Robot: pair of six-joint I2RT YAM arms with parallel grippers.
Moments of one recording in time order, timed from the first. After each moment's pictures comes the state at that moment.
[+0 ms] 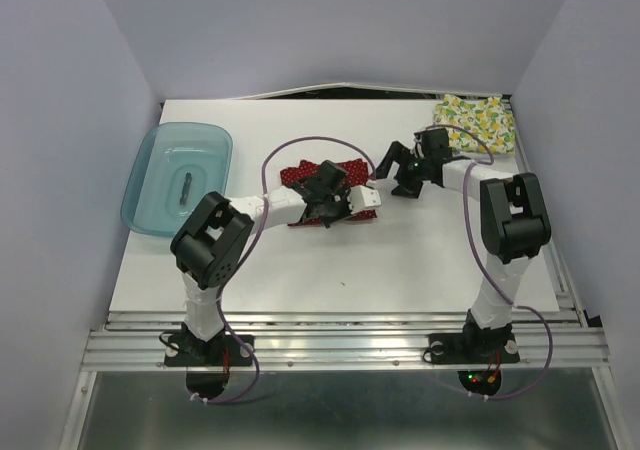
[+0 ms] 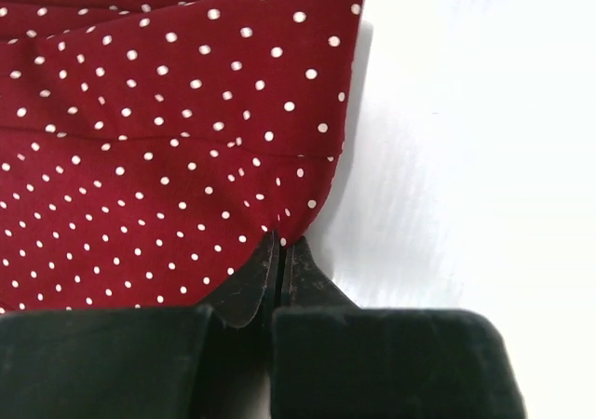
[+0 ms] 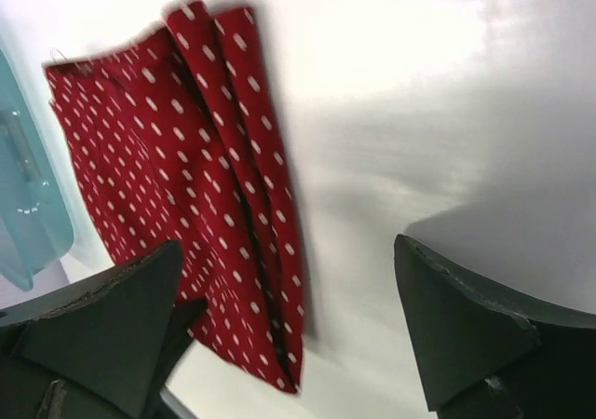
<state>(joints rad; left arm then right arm) -0.75 1.89 1.19 -0.19 0.20 0.64 0.19 1.97 1.28 -0.15 -0.46 0.65</state>
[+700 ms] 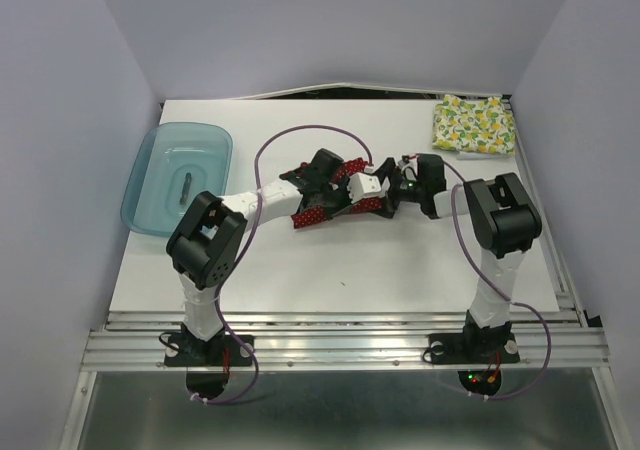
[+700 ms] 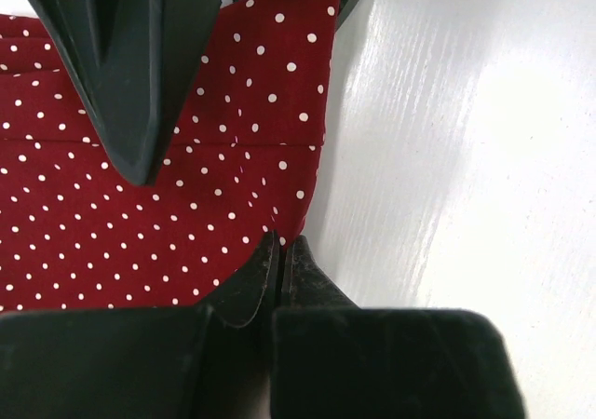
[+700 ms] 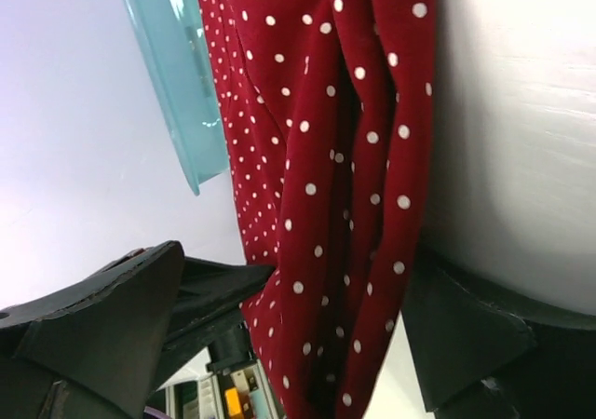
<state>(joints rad) -0.70 1.87 1.26 -0.23 0.35 0.56 0.21 2.01 0.94 0.49 -0.79 1.10</state>
